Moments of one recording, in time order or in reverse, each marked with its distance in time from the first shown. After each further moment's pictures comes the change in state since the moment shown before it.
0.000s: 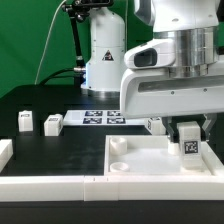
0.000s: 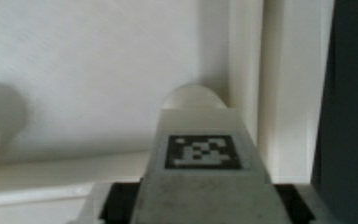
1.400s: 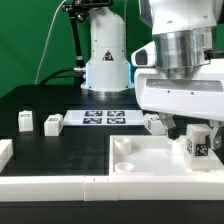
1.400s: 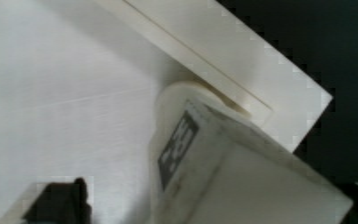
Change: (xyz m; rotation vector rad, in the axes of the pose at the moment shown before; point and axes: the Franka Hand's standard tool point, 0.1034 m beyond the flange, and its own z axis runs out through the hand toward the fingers) arm 0.003 0.000 0.001 0.031 -0.008 0.578
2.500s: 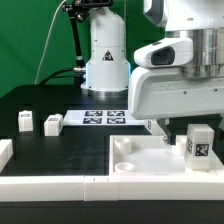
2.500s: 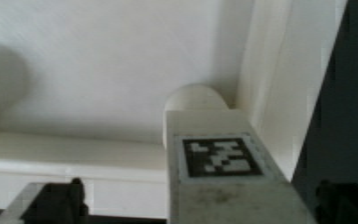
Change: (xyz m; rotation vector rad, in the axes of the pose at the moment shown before) arm -0.005 -0.003 0.000 -0.079 0.014 -0.969
